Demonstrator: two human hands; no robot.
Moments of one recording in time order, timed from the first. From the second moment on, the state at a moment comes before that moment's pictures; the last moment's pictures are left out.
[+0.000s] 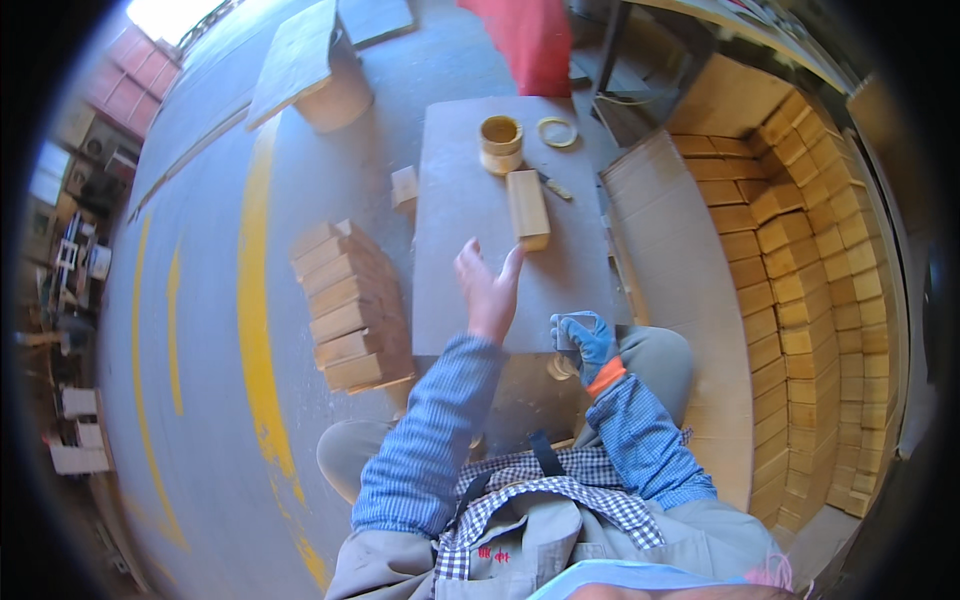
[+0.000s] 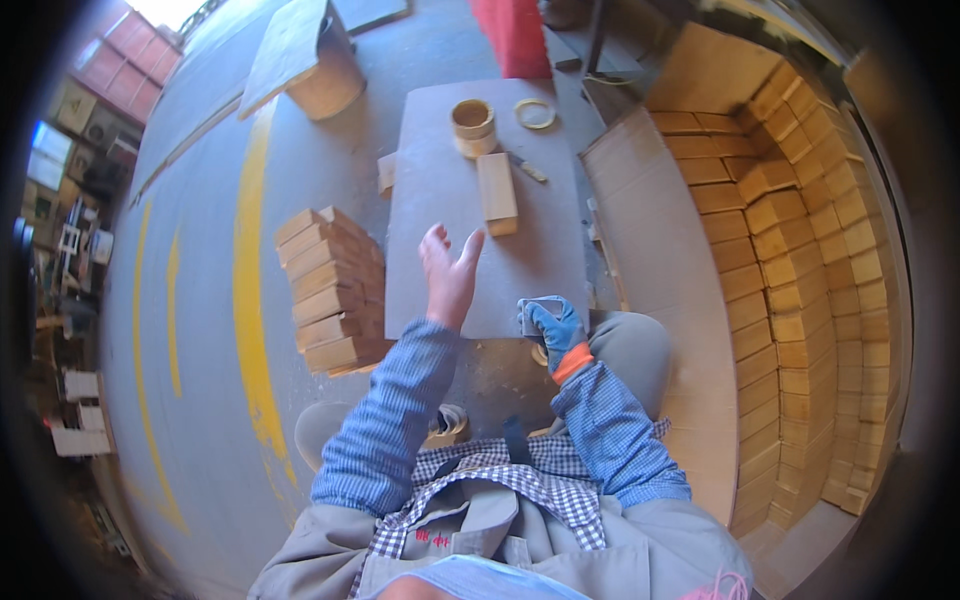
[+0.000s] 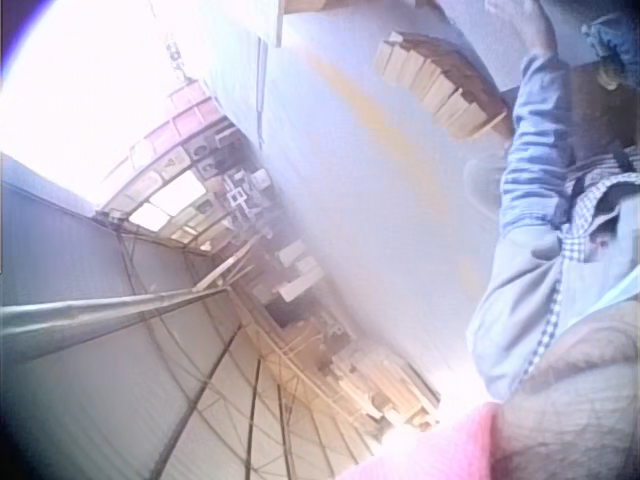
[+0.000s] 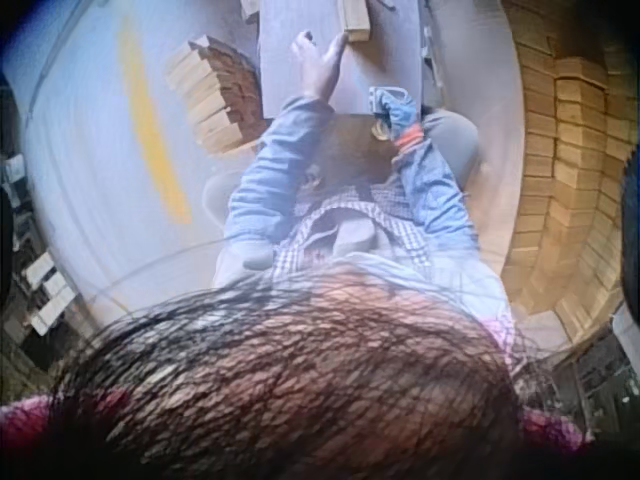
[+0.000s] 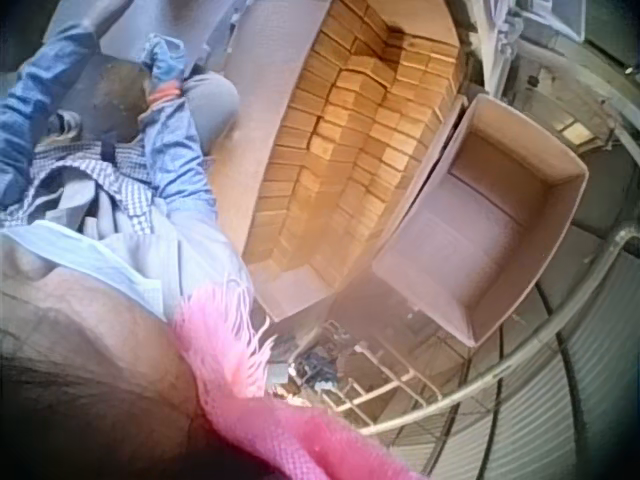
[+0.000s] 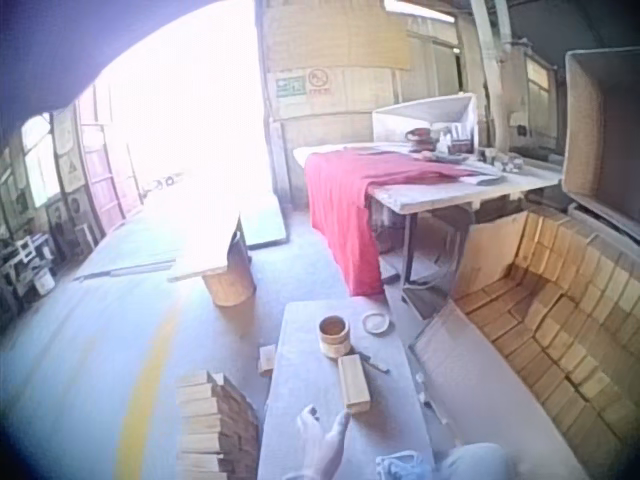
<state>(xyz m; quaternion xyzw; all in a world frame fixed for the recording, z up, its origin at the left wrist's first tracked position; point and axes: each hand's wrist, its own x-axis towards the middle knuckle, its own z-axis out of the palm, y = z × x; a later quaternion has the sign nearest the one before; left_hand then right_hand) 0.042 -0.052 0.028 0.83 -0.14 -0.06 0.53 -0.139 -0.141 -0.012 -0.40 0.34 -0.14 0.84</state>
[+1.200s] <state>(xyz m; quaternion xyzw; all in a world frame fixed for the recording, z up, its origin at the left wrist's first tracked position) -0.018 0.011 0.024 0.92 -0.27 0.00 0.29 -0.138 -0.127 -0.025 -0.62 0.34 -0.11 0.70</state>
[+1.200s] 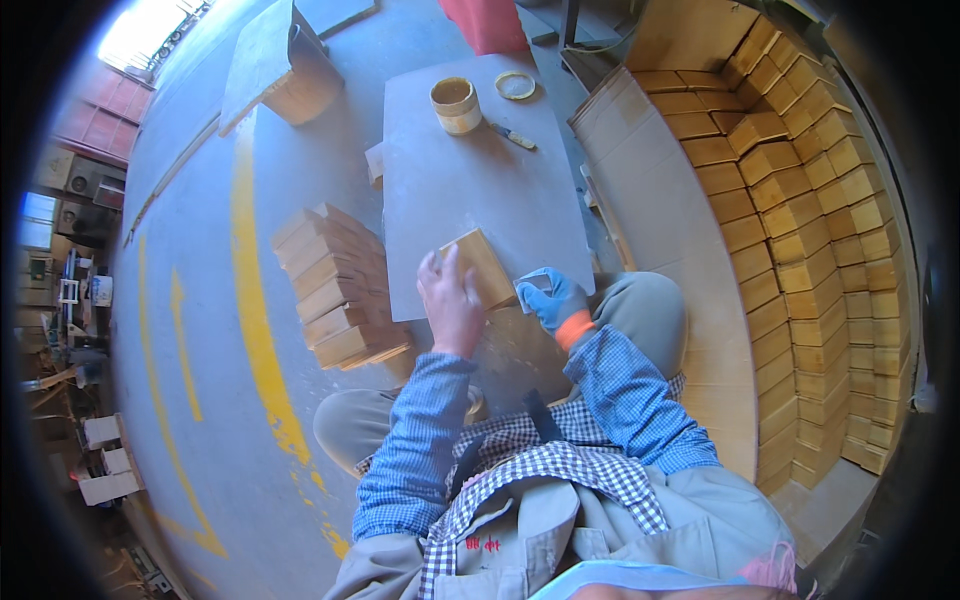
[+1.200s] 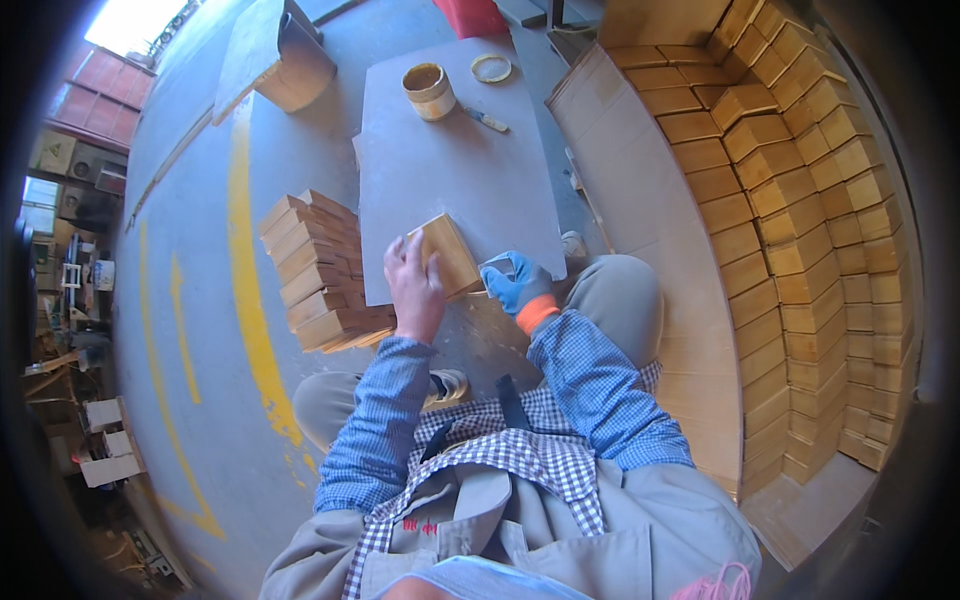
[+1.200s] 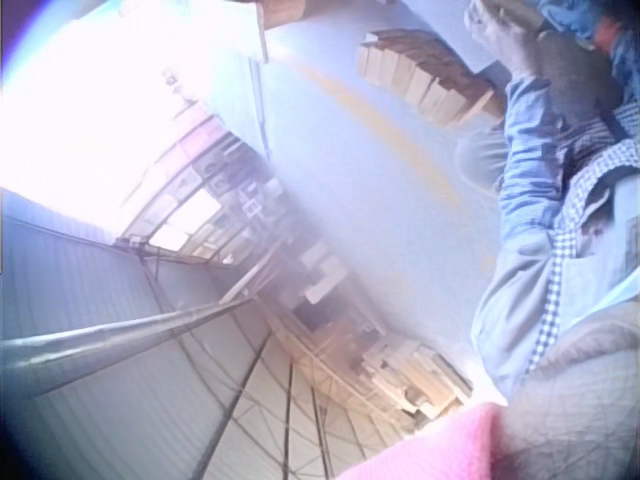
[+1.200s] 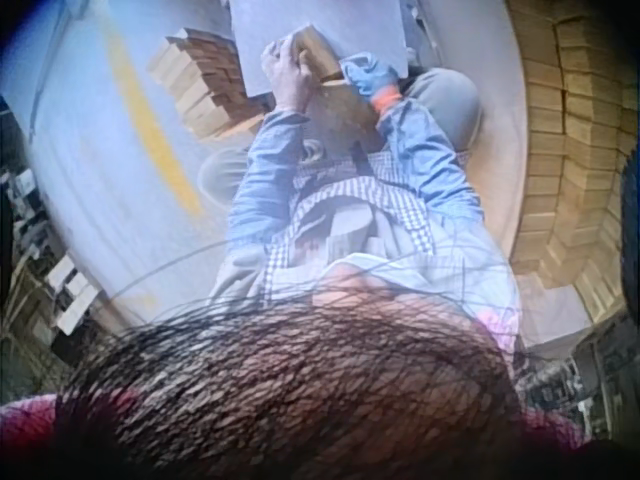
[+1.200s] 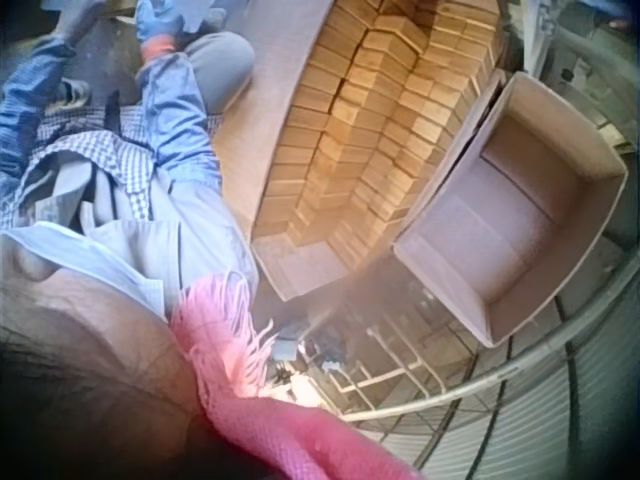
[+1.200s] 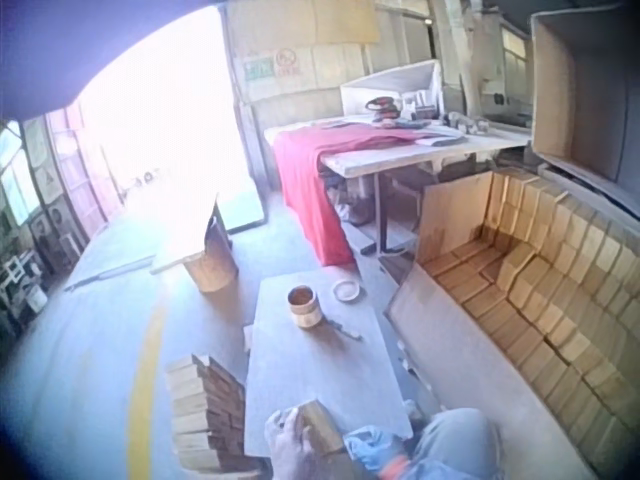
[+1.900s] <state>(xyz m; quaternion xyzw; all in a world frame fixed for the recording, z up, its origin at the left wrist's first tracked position) 0.017 -0.026 -0.004 0.90 -0.24 -0.04 0.36 -0.010 -0.148 -0.002 -0.87 0.32 -0.15 0.34</state>
